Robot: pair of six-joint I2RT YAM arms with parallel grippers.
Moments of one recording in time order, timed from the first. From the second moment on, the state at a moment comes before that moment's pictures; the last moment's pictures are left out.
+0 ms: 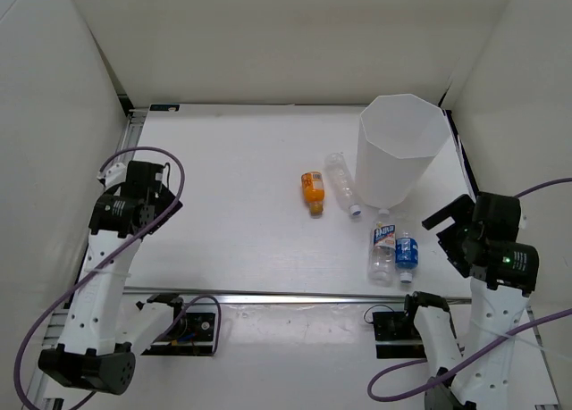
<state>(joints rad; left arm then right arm) -0.12 0.99 1.20 -1.28 -0.47 -0.86 -0.18 0.69 1.18 -1.40 0.04 0.72</state>
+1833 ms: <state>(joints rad) -0.21 1.01 1.01 -1.03 -0.14 -0.65 -0.19 1.38 0.81 -0.94 0.03 0.93</state>
